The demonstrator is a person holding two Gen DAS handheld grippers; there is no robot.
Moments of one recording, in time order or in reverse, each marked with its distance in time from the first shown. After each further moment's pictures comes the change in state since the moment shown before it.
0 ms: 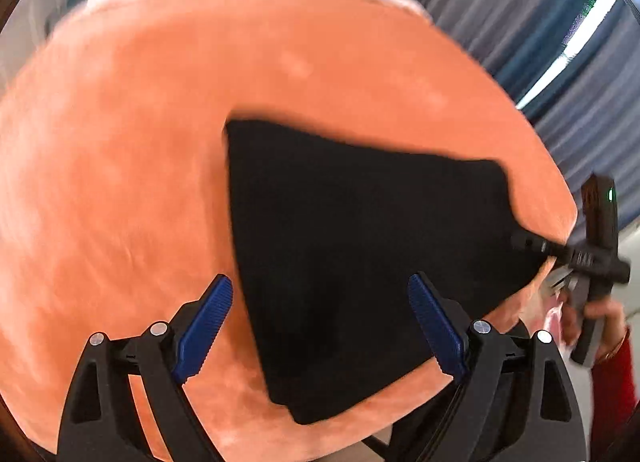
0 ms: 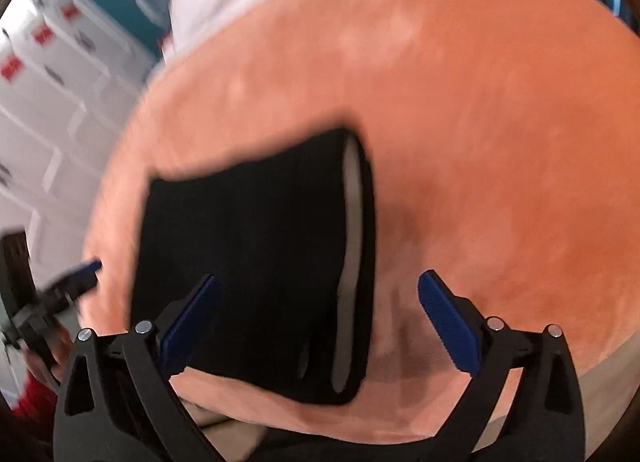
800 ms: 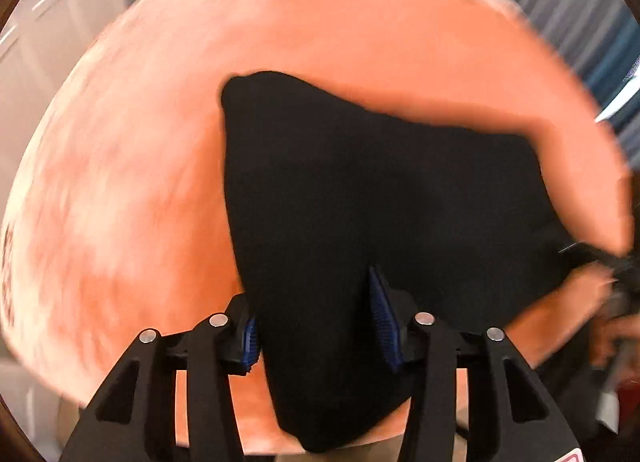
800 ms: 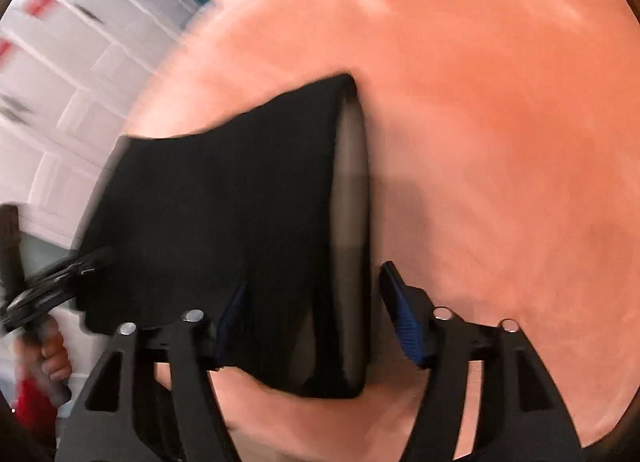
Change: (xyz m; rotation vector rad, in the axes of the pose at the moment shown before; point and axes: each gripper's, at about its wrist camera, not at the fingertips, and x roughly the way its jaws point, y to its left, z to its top) left arm -0.048 0.130 -0.075 -0.125 0.018 0.315; right arm 0.109 0.158 -0.022 -0.076 0.049 0.100
